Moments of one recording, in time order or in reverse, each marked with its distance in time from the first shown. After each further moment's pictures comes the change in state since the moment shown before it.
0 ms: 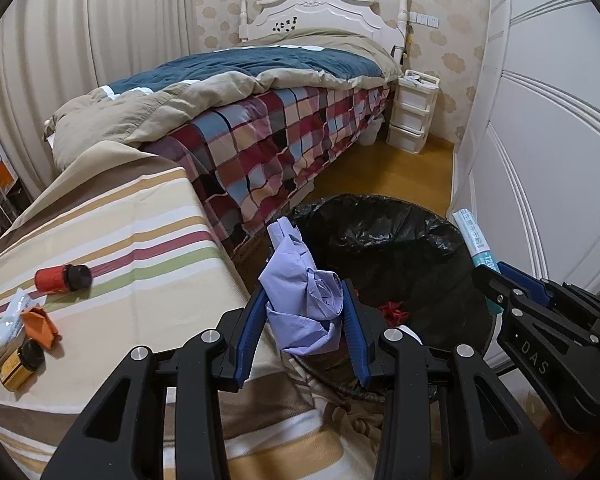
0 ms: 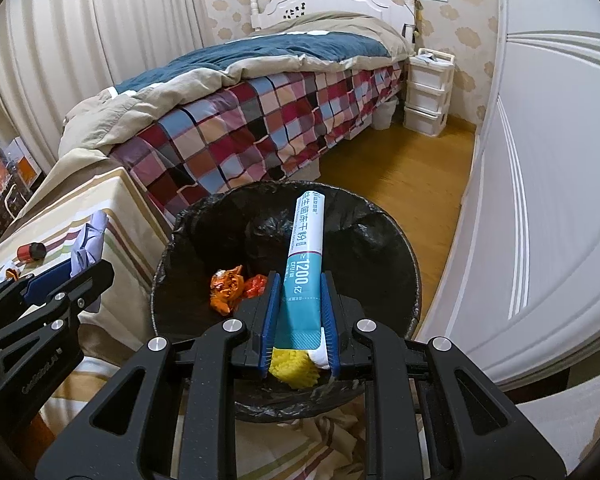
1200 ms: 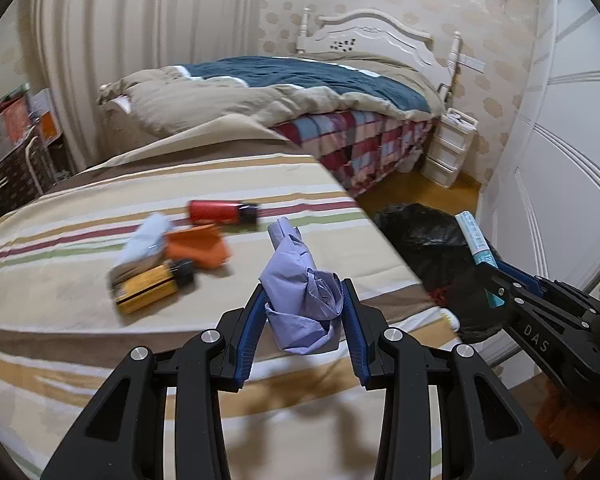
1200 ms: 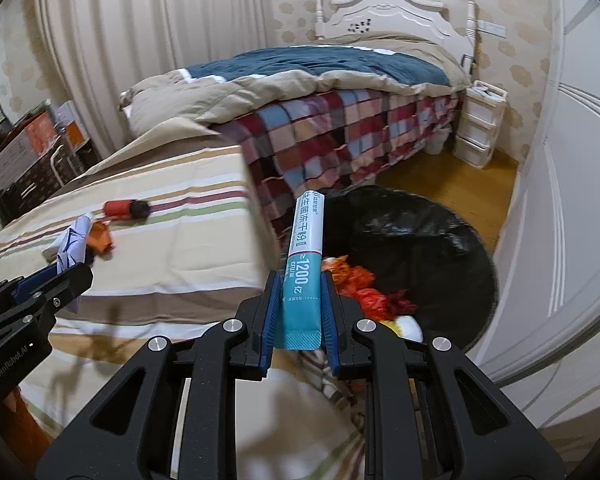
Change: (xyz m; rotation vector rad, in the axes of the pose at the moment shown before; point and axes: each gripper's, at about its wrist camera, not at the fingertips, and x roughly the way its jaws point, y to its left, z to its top) left arm -0.091 0.104 -0.053 -0.168 -0.060 0.047; right arm -0.053 0.103 -0.026 -0.153 -0.037 0.109
